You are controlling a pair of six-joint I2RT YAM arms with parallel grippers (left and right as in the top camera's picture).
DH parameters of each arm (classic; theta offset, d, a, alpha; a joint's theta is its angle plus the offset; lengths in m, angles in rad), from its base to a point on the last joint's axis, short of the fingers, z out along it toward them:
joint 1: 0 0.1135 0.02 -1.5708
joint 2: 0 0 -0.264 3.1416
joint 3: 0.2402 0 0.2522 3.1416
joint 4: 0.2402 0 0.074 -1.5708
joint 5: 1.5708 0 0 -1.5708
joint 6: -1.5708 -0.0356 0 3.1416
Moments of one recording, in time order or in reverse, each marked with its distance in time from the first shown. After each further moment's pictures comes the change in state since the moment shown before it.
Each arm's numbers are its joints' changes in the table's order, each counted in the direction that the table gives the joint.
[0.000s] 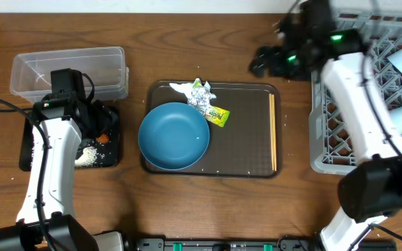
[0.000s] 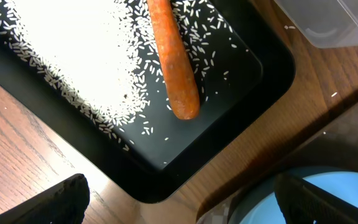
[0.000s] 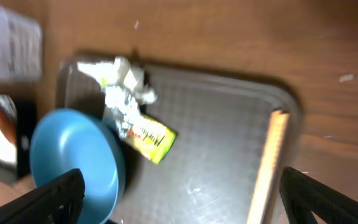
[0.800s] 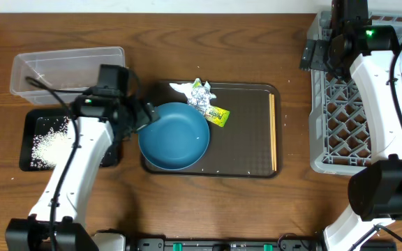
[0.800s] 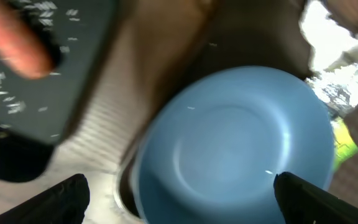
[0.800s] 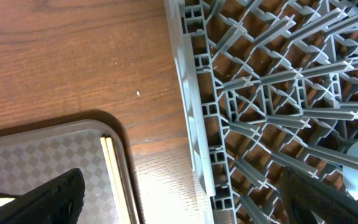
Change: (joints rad) left arm -0.259 0.000 0.000 -0.052 0.133 -0.024; right arm -0.174 -0.018 0.047 0.061 0.478 -0.060
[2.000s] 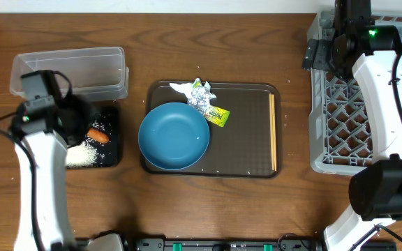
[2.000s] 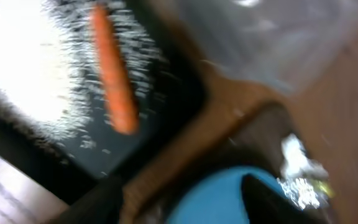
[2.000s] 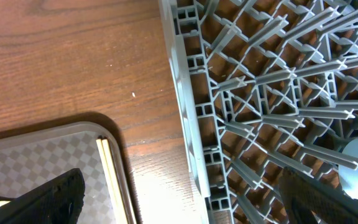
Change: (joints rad) left arm 0.317 -0.140 0.000 -0.061 0.094 0.045; right arm -0.014 0.000 0.000 0.000 0.000 0.000
